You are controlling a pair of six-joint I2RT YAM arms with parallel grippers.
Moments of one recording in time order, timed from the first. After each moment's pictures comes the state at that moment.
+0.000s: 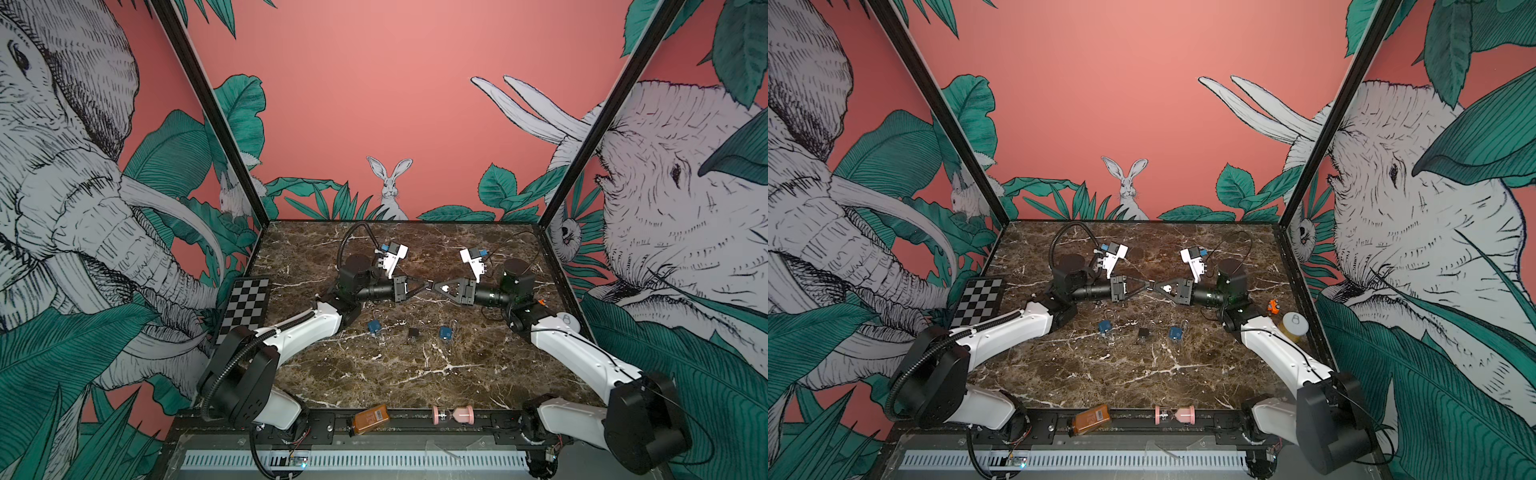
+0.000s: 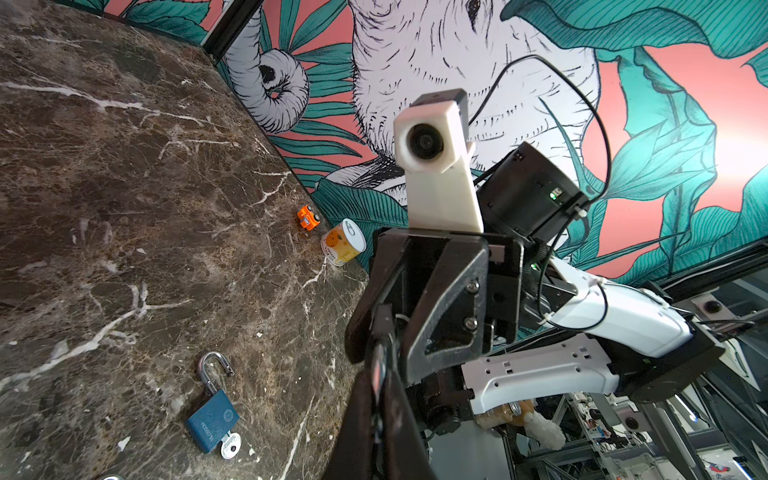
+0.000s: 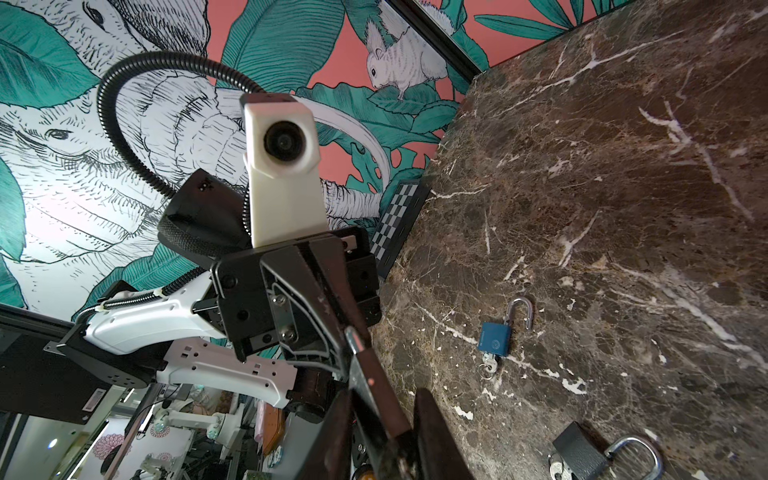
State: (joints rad) left arm -0.64 1.45 0.85 0.49 0.81 -0.78; right arm 0.35 1.21 0.71 0.26 -0.95 0.74
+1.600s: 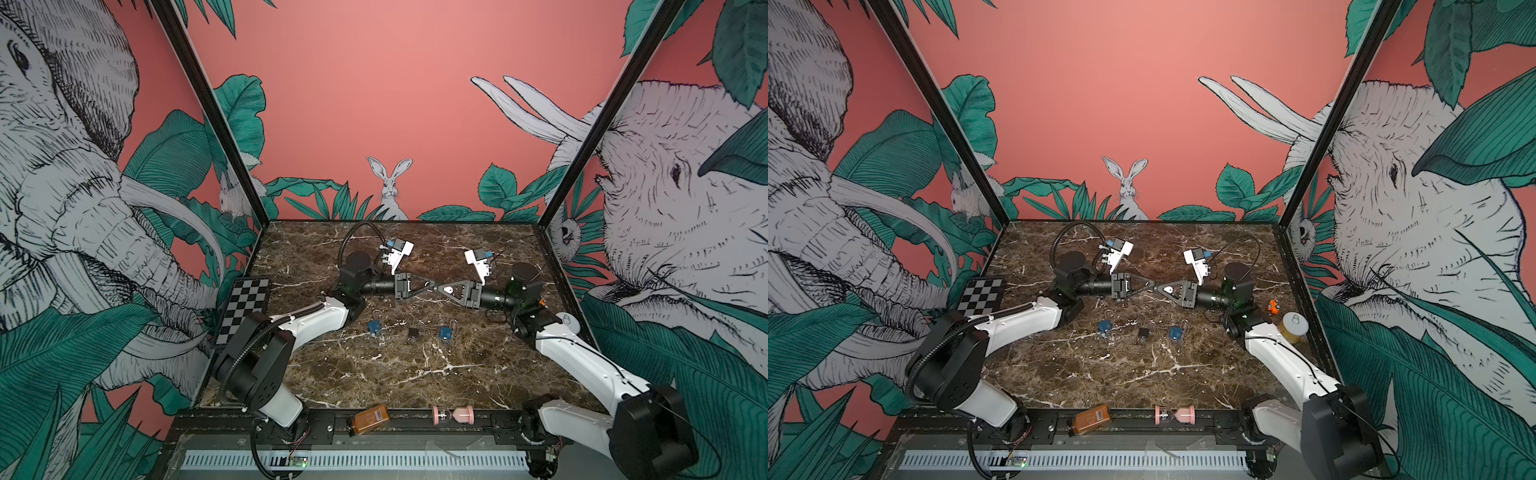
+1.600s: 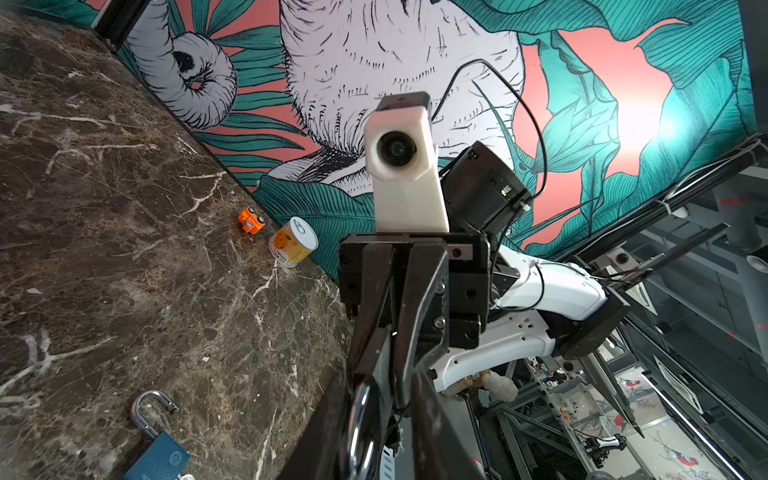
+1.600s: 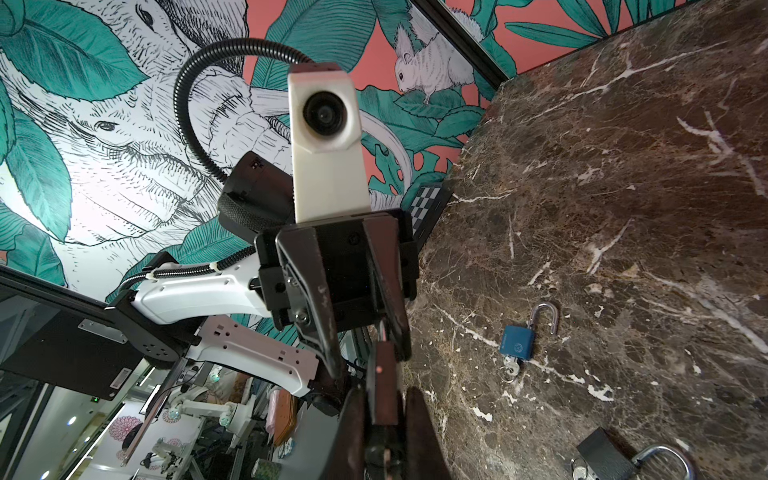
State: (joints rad) left arm -0.63 1.56 0.89 0.73 1.00 -0.90; right arm 0.34 1.15 0.67 0.32 -1.00 0.77
